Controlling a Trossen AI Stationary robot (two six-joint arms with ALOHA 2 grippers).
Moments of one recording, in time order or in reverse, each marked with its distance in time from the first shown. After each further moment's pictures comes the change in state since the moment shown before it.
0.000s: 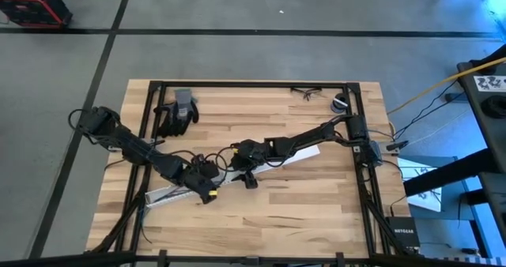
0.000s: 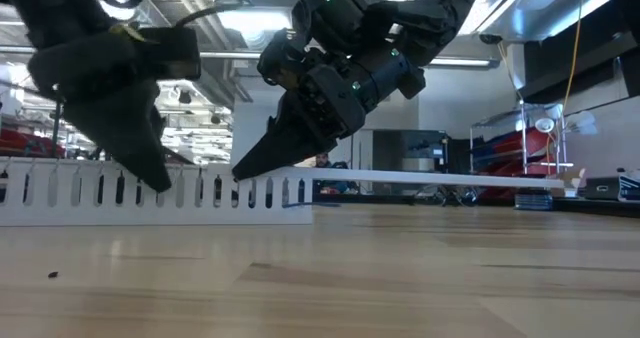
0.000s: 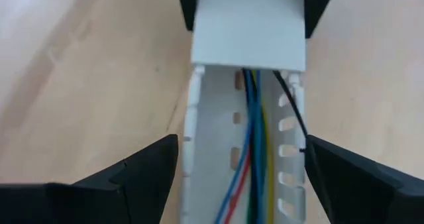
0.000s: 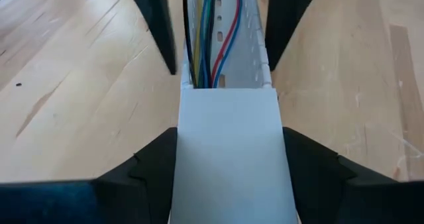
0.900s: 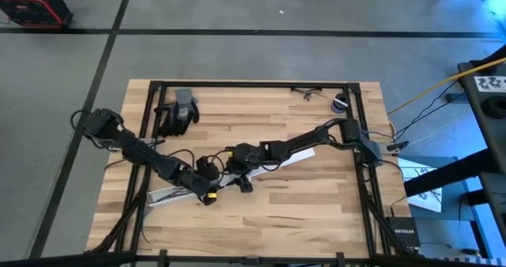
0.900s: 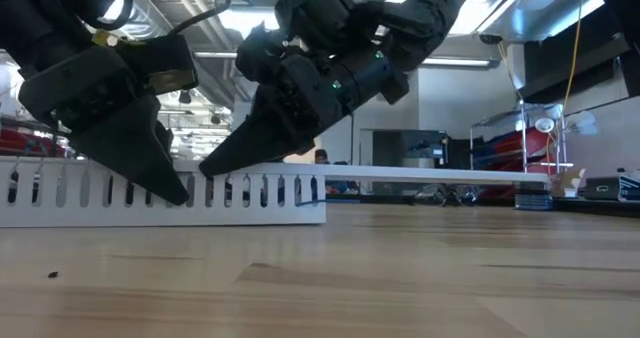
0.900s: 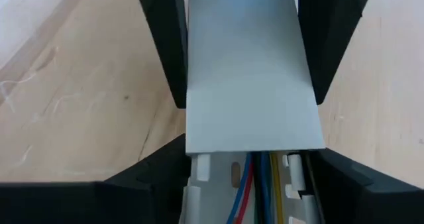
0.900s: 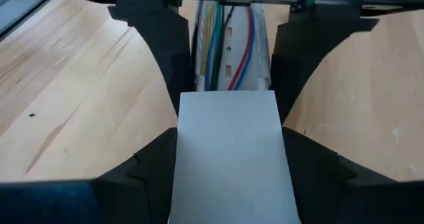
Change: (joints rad) left arm 0.018 0.079 -0.143 0.402 -0.040 0.109; right arm 0.032 0.082 0.094 0.065 -0.035 0.057
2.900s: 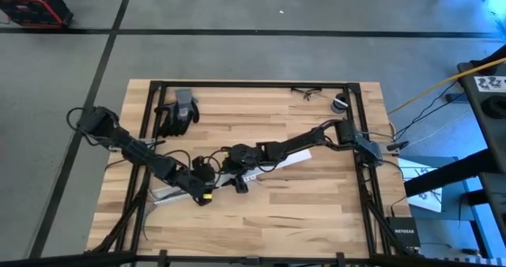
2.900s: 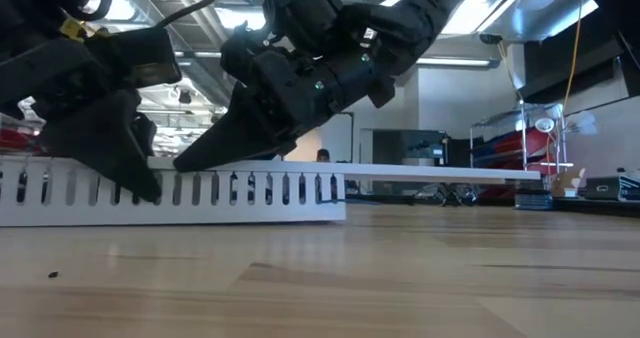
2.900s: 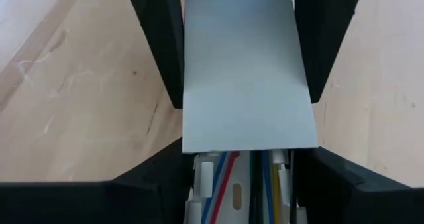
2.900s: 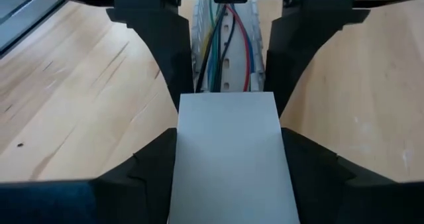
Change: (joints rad) left arm -0.034 -0.064 -0.012 -0.097 0.001 -0.005; right arm -0.010 0.053 0.067 0.025 0.006 0.046
